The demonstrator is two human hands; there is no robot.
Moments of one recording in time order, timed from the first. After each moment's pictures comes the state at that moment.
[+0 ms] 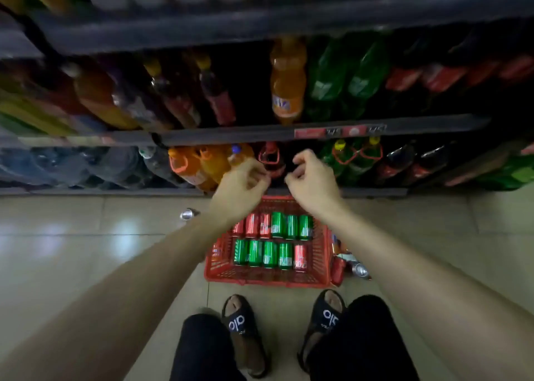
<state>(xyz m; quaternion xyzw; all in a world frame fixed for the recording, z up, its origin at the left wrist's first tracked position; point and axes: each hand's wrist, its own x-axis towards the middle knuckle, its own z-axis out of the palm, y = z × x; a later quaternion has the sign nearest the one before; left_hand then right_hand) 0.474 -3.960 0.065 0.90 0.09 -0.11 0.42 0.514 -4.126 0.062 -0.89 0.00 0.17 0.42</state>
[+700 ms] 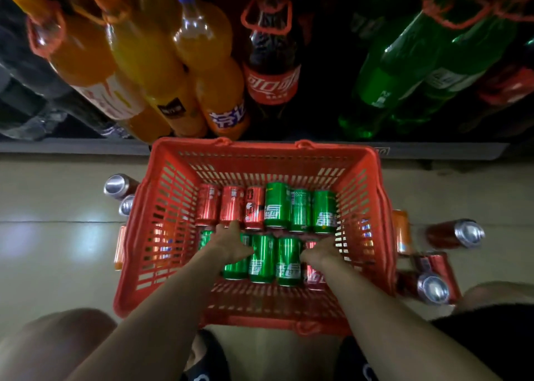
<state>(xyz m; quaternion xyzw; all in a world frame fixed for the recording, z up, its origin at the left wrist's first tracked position) 0.412 -3.934 -0.449 0.85 0.21 -0.43 0.22 0.432 -4.142 -0.486 -0.81 0.28 0.45 0.25</state>
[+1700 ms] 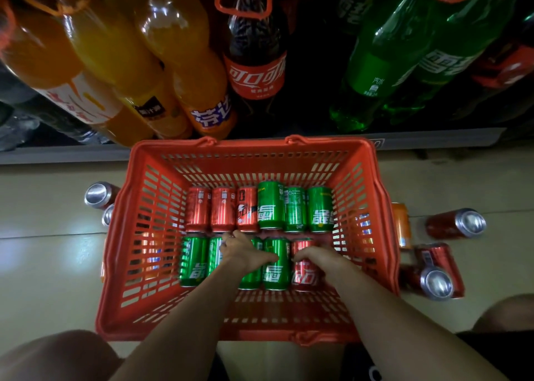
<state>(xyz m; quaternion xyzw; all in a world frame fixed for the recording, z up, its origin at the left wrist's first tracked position) 0.412 -3.974 -0.484 0.83 0.25 -0.45 0.20 0.417 -4.178 -0.587 -0.64 0.37 0.48 0.48</state>
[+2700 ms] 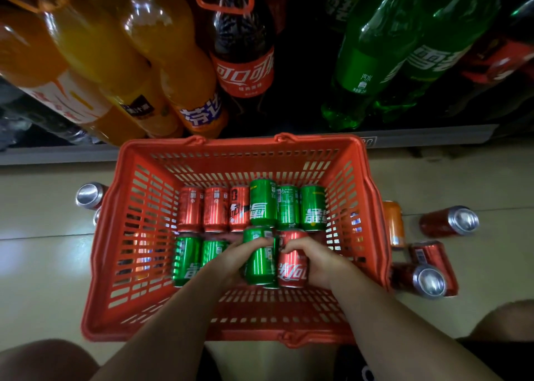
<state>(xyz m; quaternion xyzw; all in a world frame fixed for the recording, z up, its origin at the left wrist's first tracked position) 0.396 -3.971 -0.502 0.54 0.40 -0.41 0.62 0.421 -4.160 -0.510 -0.49 0.35 0.50 0.62</state>
